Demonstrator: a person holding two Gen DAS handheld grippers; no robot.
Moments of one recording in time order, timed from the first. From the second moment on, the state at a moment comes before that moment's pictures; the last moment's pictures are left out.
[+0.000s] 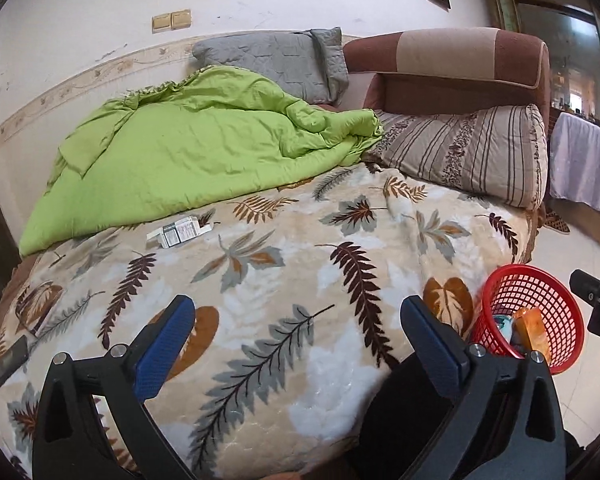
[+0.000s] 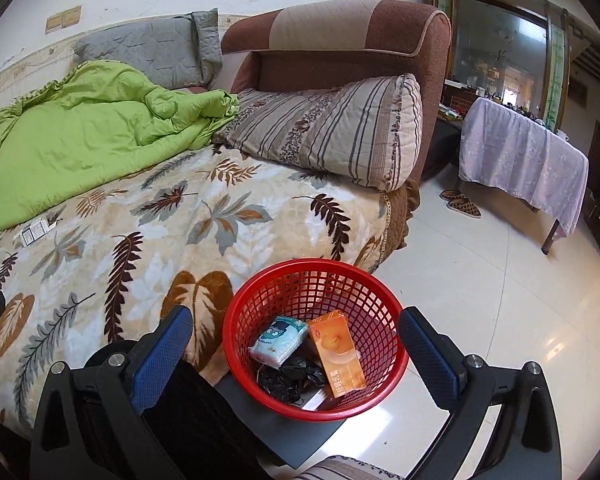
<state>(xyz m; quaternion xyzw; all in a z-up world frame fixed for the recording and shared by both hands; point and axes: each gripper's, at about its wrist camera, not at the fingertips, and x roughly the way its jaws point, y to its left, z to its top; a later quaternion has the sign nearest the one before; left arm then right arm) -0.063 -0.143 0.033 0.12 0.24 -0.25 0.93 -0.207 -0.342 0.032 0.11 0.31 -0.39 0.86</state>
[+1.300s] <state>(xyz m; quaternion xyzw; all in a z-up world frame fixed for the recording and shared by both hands) -0.062 -0.144 0.024 0.12 0.24 -0.26 0.93 -0.203 -0.342 0.027 0.10 0.32 -0.38 0.86</state>
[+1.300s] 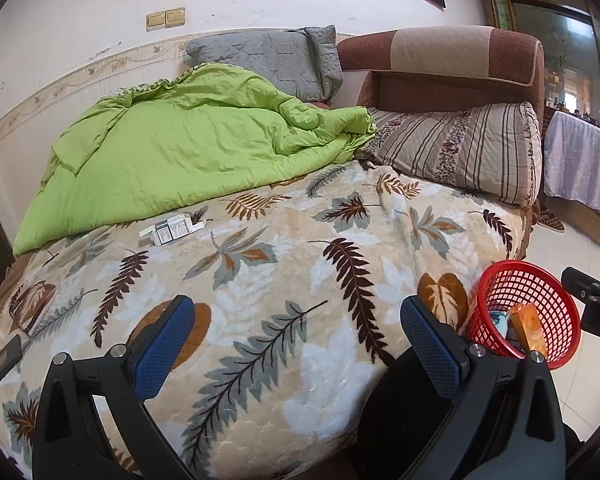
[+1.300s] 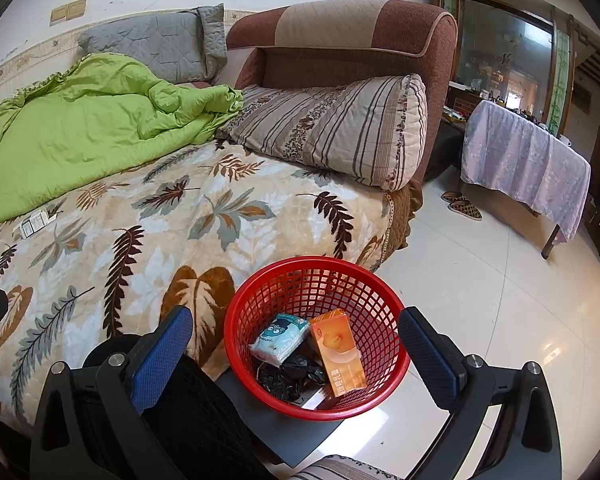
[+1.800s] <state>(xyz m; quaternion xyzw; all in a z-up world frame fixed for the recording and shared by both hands) -0.062 -0.144 0.024 0.11 0.24 -0.27 0.93 -0.204 -0.341 0.026 0.10 0.32 -0.38 0.86</state>
